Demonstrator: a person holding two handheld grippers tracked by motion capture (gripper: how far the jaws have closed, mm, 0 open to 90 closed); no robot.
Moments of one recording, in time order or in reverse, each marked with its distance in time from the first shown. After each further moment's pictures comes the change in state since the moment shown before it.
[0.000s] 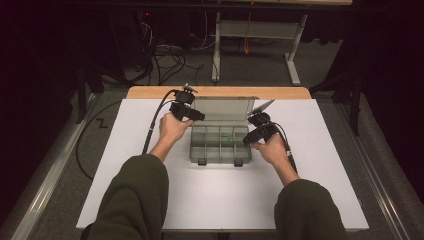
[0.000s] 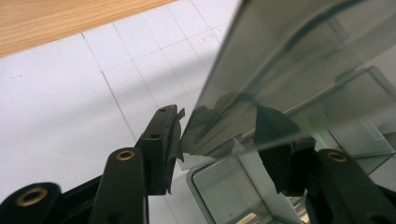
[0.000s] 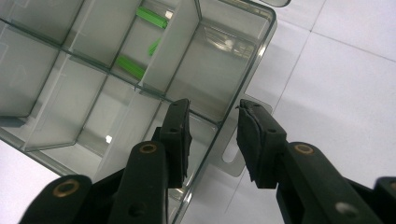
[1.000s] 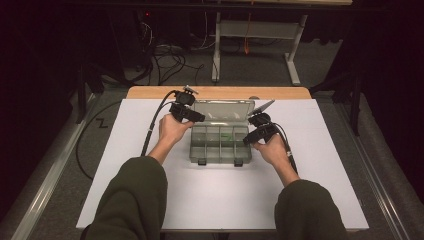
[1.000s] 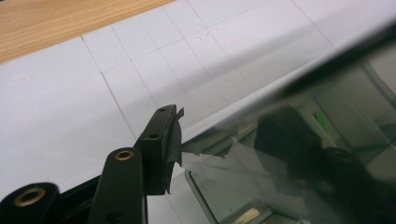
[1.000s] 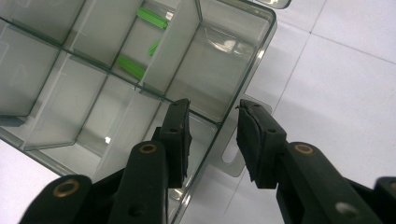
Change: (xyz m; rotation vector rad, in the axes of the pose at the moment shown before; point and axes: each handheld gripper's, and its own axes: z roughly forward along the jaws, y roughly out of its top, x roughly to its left) left arm -0.002 -0.004 -0.006 -0.007 -0.011 0.035; right arm -0.001 -0.002 0.000 -0.012 0.003 -0.011
